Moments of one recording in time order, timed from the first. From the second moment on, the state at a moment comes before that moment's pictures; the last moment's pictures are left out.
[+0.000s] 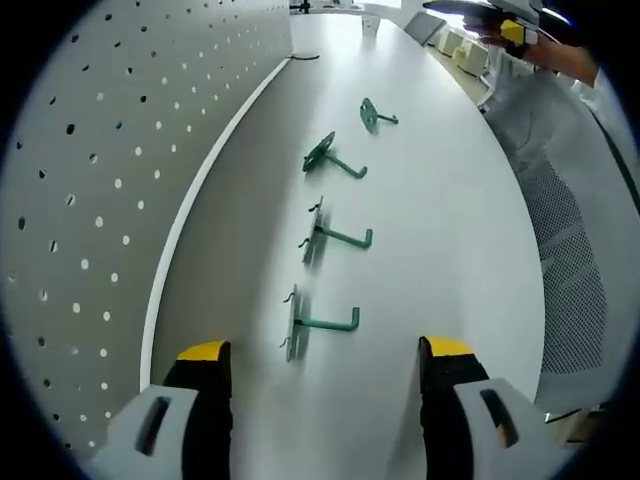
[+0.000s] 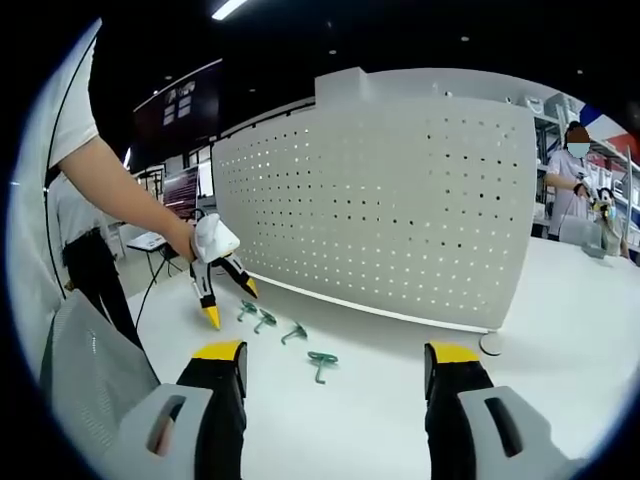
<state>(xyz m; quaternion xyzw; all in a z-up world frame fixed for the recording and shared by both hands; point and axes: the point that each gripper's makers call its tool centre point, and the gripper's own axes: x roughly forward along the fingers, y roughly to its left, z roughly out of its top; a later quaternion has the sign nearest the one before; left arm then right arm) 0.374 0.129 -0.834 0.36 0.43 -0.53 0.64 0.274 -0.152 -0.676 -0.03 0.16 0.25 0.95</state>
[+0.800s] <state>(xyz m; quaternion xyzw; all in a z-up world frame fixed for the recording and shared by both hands) 0.389 0.130 -0.829 0.34 0.43 -0.51 0.66 0.273 -0.154 -0.680 -0.03 0.17 0.25 0.95</state>
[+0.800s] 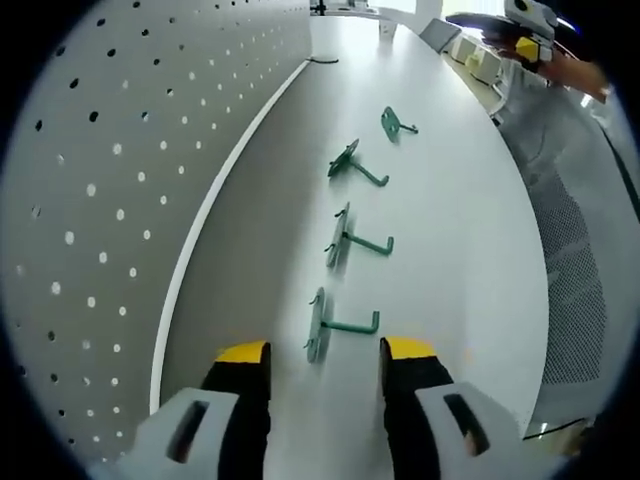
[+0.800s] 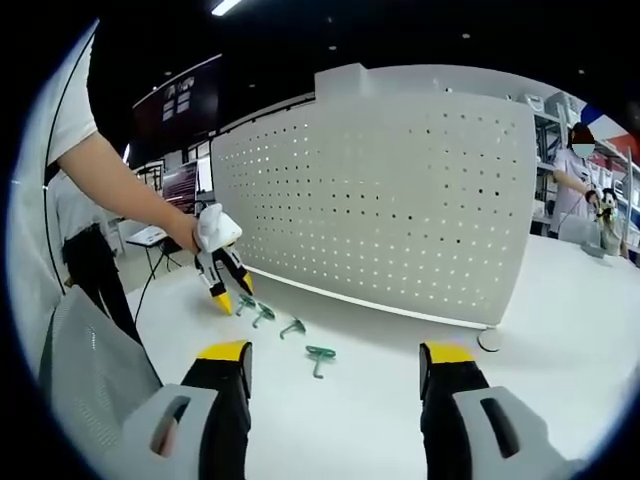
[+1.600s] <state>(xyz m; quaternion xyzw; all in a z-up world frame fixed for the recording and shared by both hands) 0.396 0.131 -0.829 0.37 0.43 -0.49 0.67 0.274 -0.155 -0.677 -0.03 0.17 0.25 0.95</state>
